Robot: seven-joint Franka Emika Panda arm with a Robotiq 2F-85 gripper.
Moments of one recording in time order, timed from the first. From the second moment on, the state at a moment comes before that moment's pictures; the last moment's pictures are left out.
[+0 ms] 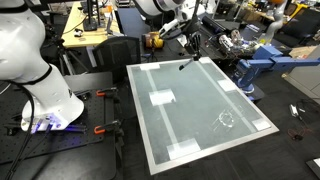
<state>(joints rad) 0.05 0.08 0.07 -2.23 -0.75 2.52 1.52</state>
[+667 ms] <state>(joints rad) 0.05 0.12 0.06 -2.23 -0.74 2.48 1.56</state>
